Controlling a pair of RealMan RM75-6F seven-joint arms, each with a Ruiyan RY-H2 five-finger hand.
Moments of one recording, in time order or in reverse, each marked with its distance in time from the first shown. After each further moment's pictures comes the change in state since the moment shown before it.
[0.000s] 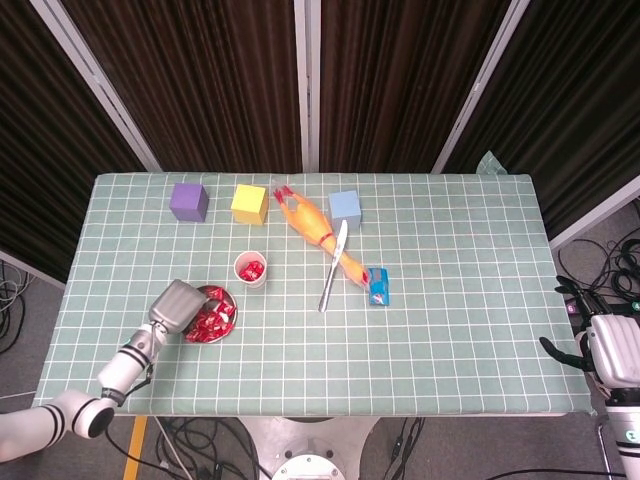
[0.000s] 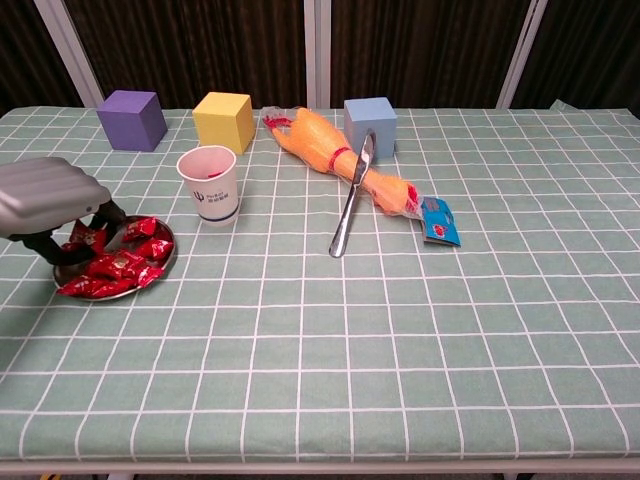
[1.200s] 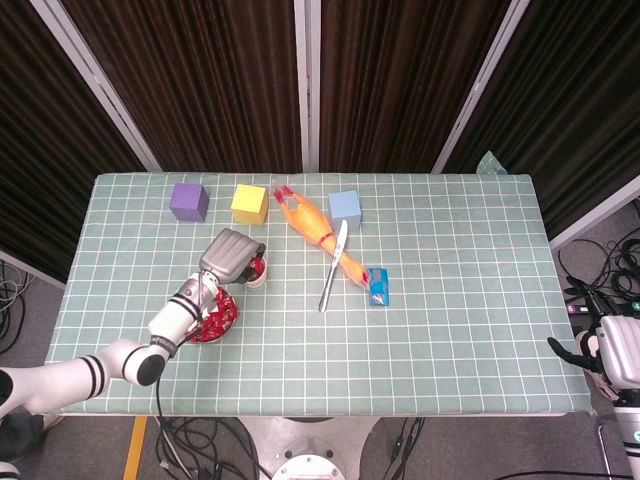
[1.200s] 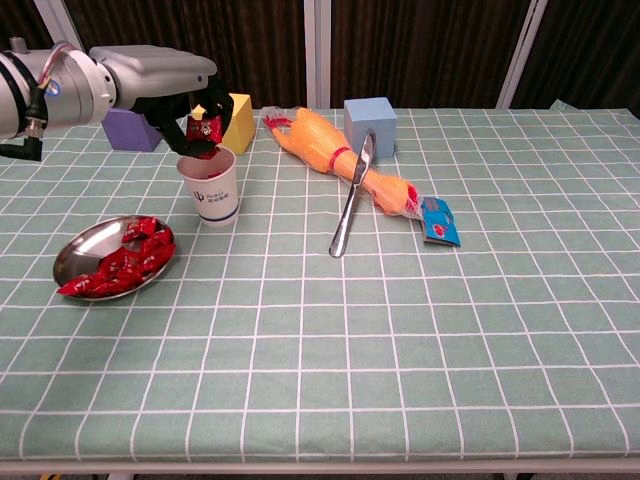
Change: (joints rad) left arm -0.258 0.018 -0.253 -0.121 -0.275 -0.156 -0.035; right arm -0.007 -0.004 0.000 0.040 0.018 -0.006 0.039
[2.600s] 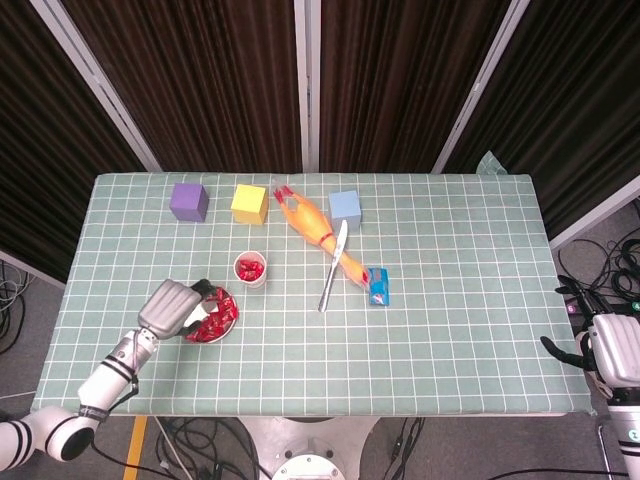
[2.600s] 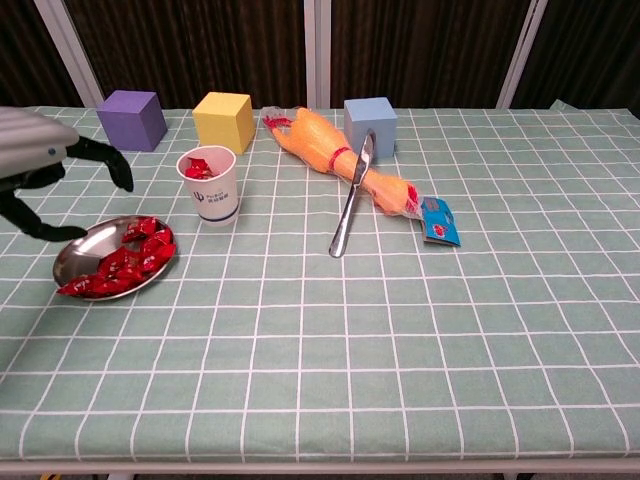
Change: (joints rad) left arm 0.290 0.151 0.267 -0.169 0.321 0.297 -0.117; right arm 0.007 0.001 -0.001 -0.017 -0.026 0.007 -0.008
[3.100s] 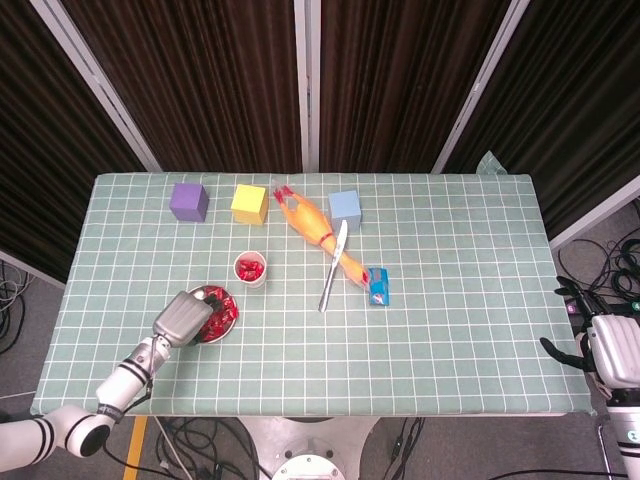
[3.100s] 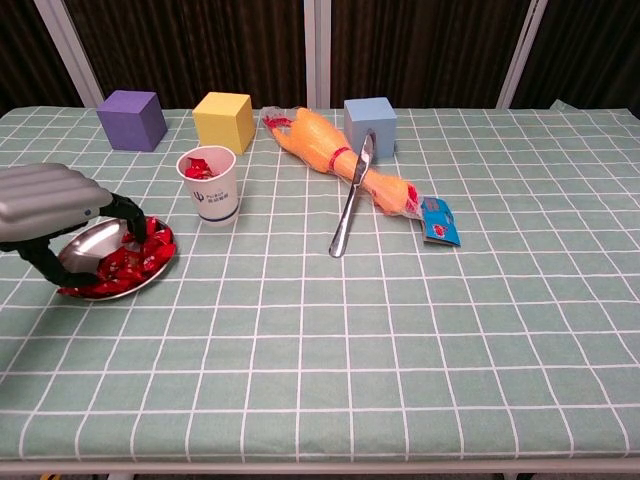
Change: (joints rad) left arm -0.005 -0.112 -0.003 0.117 -0.031 -0.101 0.116; right arm -0.001 0.002 -0.003 -0.008 0.004 -0.004 -0.011
